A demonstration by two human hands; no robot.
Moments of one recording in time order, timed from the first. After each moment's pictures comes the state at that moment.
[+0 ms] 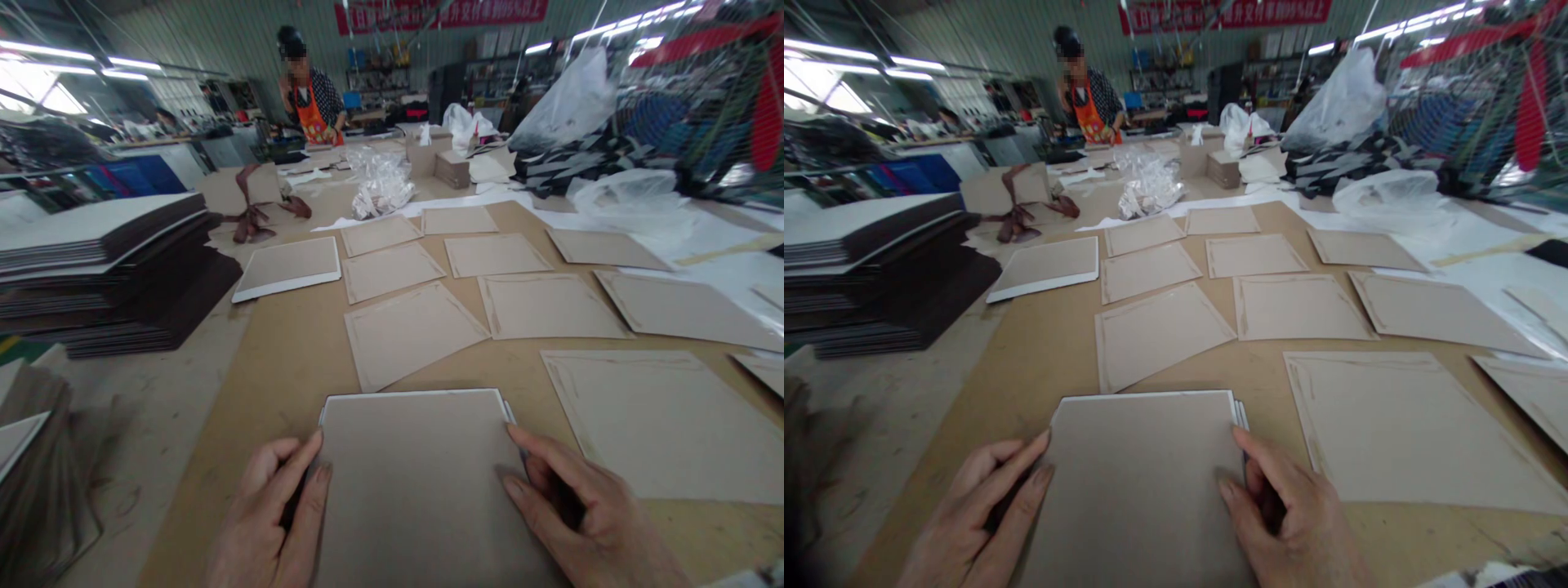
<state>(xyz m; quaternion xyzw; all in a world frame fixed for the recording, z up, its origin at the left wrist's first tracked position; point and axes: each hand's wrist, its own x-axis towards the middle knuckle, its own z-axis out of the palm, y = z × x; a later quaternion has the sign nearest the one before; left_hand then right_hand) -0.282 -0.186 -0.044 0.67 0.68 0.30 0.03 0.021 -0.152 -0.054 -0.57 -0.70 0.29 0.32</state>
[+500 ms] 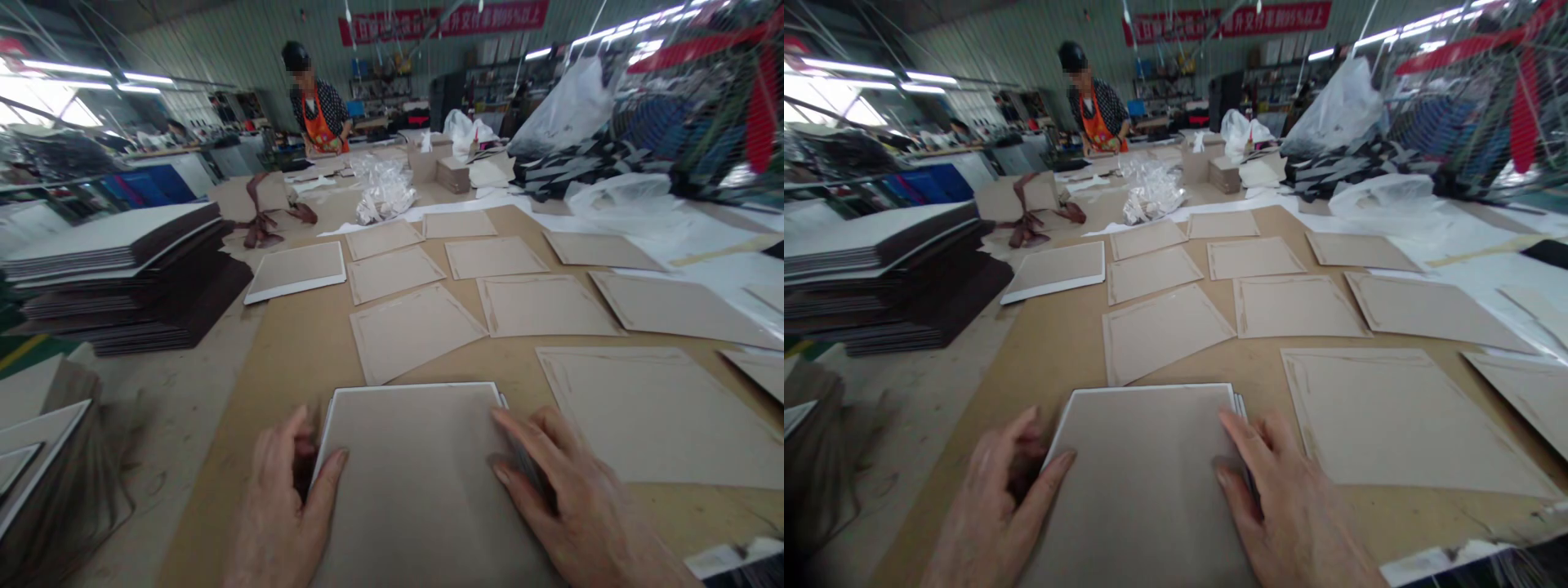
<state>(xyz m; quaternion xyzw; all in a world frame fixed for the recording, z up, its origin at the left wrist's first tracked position) -0.282 -0.184 -0.048 0.64 0.72 0.28 -0.03 0.021 -0.152 -0.052 -0.52 -0.81 0.13 0.22</state>
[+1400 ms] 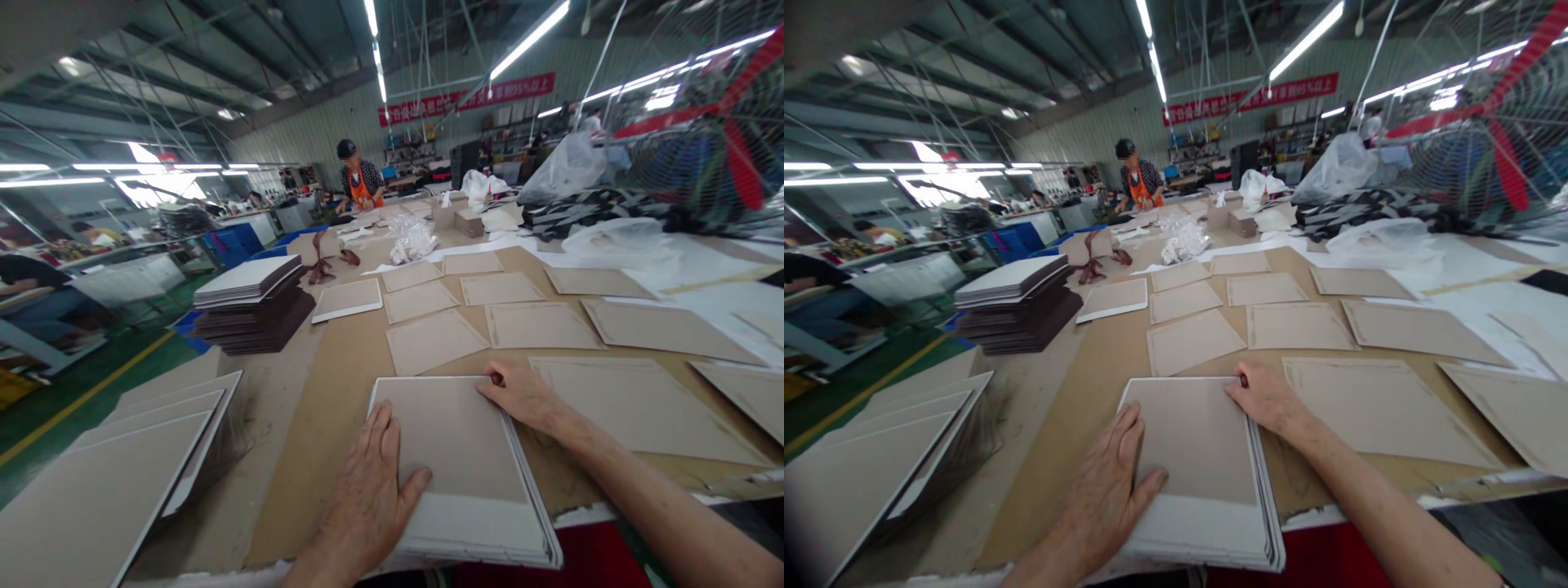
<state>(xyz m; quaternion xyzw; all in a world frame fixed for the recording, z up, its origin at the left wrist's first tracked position) -0.239 -0.228 -0.053 0.76 0.63 0.10 -0.12 0.013 -0.077 -0.024 -0.52 -0.79 0.26 0.20</state>
